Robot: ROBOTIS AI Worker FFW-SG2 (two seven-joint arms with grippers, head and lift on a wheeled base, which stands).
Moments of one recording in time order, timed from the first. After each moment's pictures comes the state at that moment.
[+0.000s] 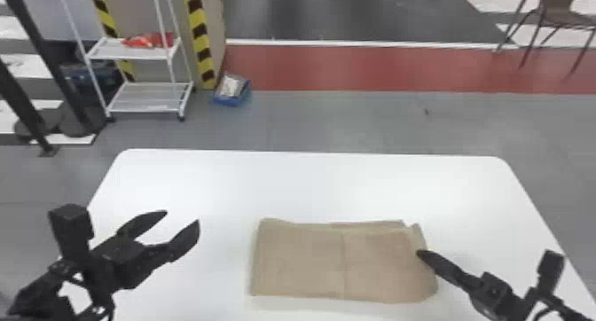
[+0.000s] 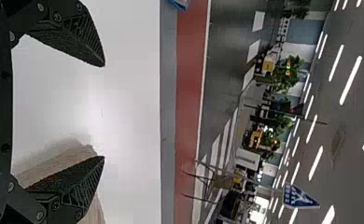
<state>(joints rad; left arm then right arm) 0.30 0.21 0.17 -1.80 0.27 0.36 -0.56 0.03 -0.12 -0.53 -1.33 -0.51 0.94 0.79</state>
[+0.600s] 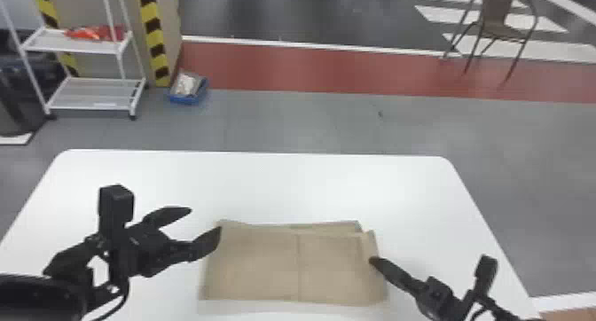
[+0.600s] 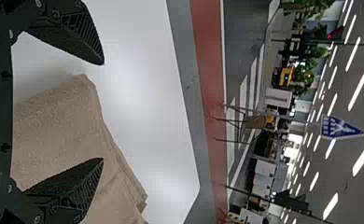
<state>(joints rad) 0.06 0.21 -0.10 -1.58 0.12 0.36 -0.64 0.05 -0.11 -0.55 -1.29 -0.51 0.92 0.78</state>
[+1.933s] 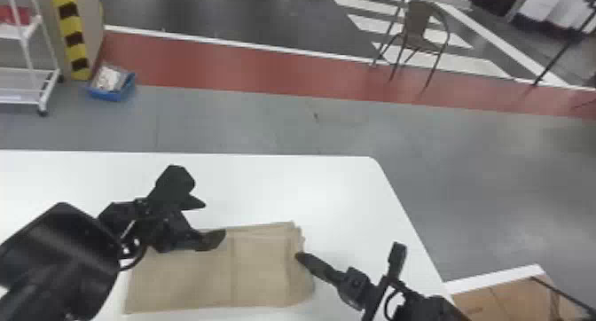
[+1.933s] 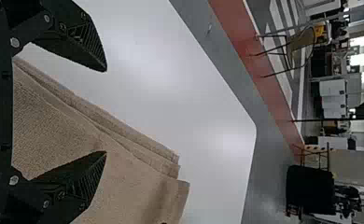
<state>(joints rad) -0.36 0.05 -0.46 -1.07 -0.20 0.26 -0.65 0.02 -0.10 -0.51 -1.26 -0.48 0.89 0.81</state>
